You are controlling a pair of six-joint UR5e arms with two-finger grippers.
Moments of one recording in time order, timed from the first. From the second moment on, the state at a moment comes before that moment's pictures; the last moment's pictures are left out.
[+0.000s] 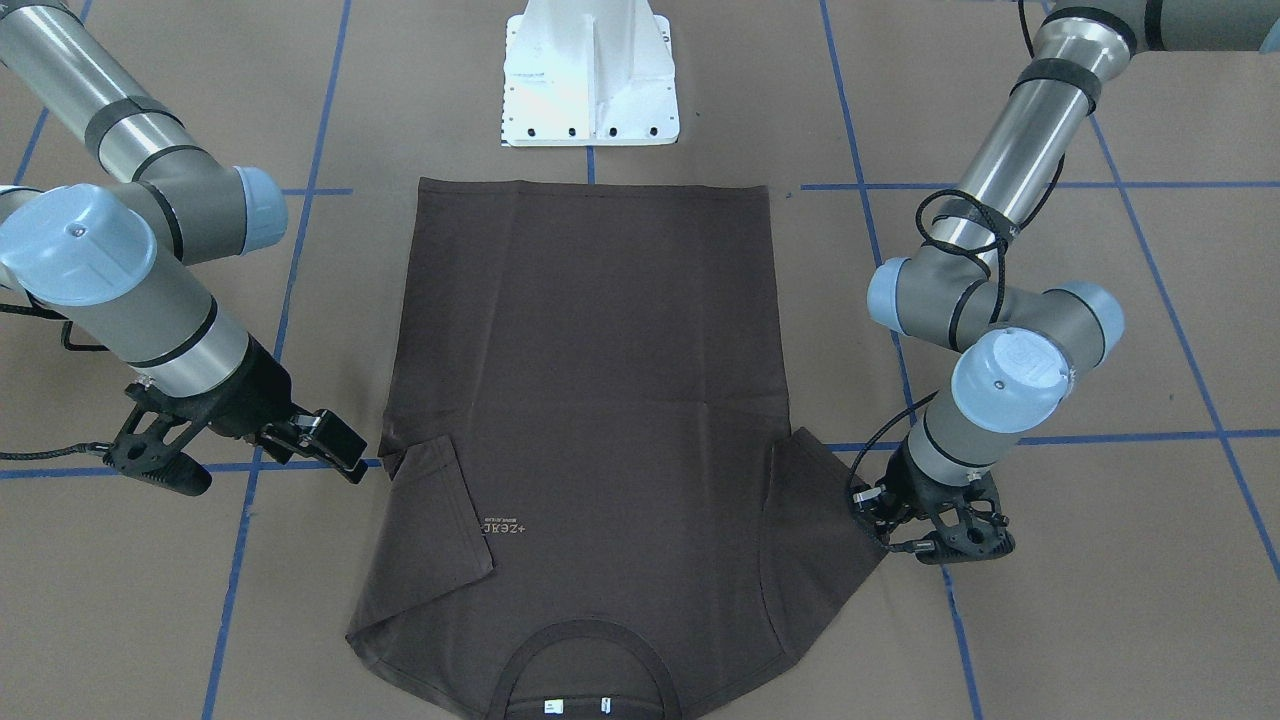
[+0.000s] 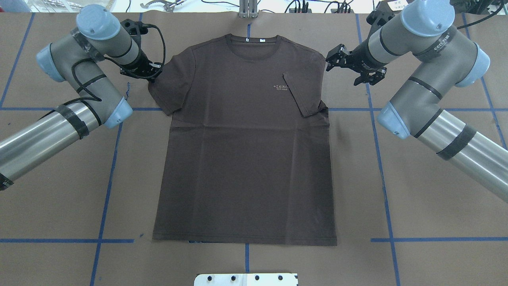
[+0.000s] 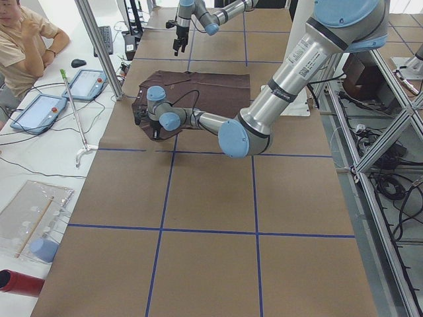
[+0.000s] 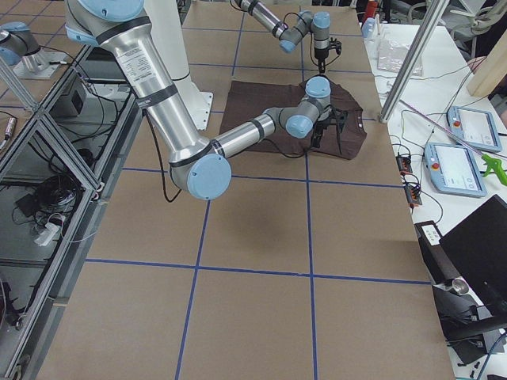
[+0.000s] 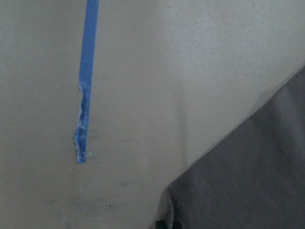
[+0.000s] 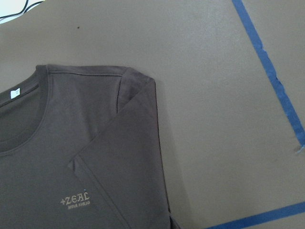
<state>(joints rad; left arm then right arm) -0.90 -2.31 -1.03 -2.13 -2.03 -0.98 0.92 -1.05 1.47 -1.09 2.10 1.39</state>
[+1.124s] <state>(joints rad) -0.81 -2.50 -0.96 -2.13 -2.00 -1.22 0.92 -1.05 1.47 -1.09 2.10 1.40</state>
